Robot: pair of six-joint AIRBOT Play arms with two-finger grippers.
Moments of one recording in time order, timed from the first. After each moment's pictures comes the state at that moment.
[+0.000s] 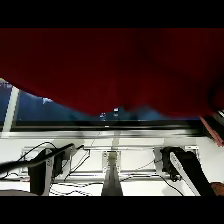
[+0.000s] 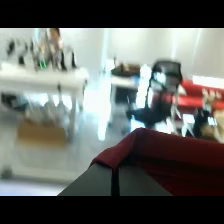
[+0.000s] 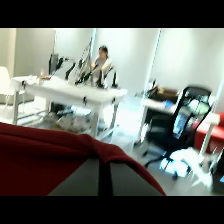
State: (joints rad) left arm 0.70 -0.65 1.43 0.59 -0.85 -1.03; right arm -0.07 -0.69 1.68 -0.99 0.85 1.09
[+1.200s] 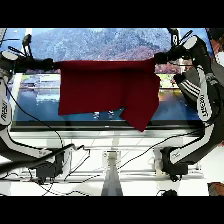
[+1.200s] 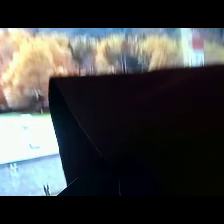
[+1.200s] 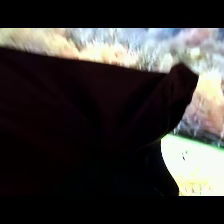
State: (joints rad) left arm 0.26 -1.71 1.43 0.87 -1.04 -0.96; right arm -0.07 -1.79 1.68 -1.19 1.12 1.15
